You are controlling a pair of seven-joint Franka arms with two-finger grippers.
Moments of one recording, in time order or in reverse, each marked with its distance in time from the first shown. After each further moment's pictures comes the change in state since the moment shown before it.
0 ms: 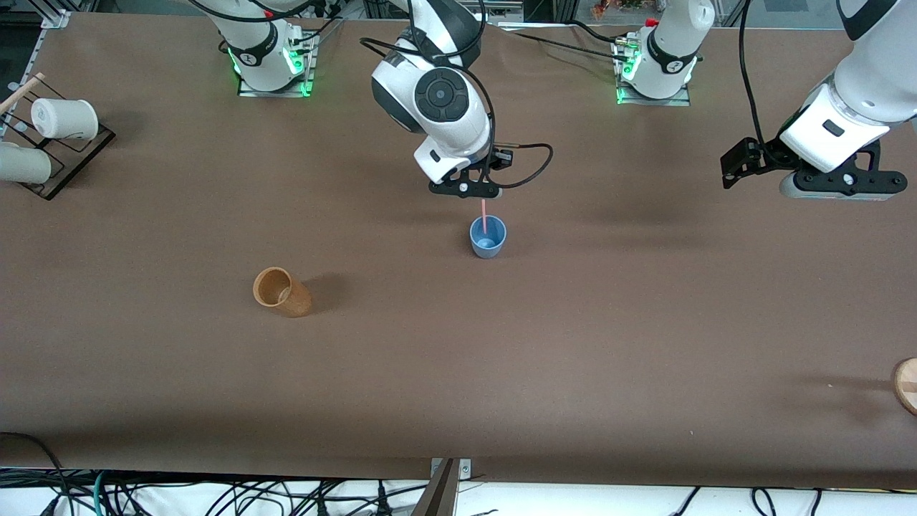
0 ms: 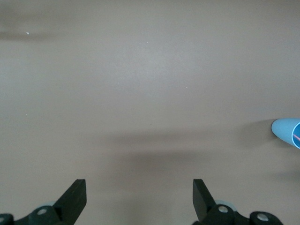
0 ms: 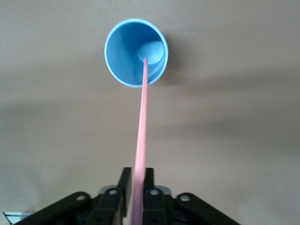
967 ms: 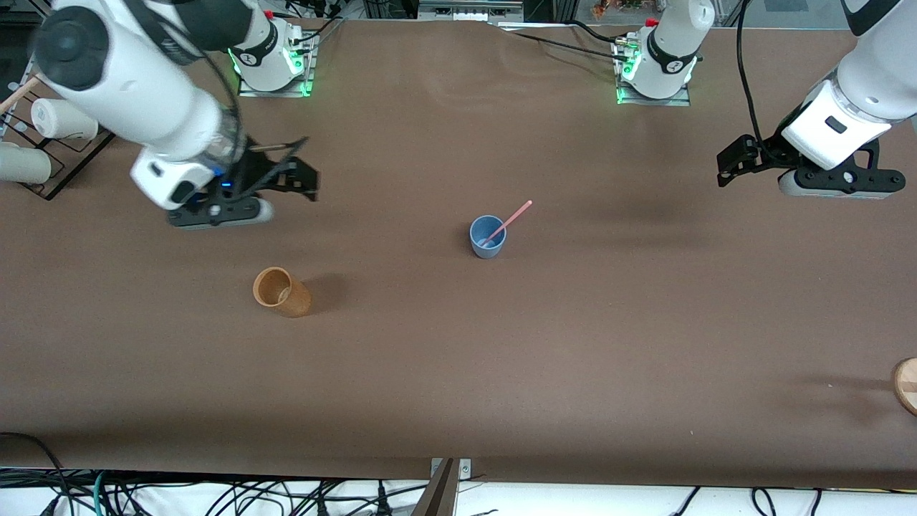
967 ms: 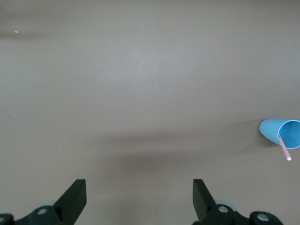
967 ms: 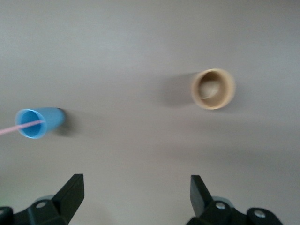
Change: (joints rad) left arm 0.001 0.000 0.001 0.008 -0.032 -0.002 0.000; right arm -0.540 -0.395 -0.034 -0.094 -0.034 -0.308 -0.742
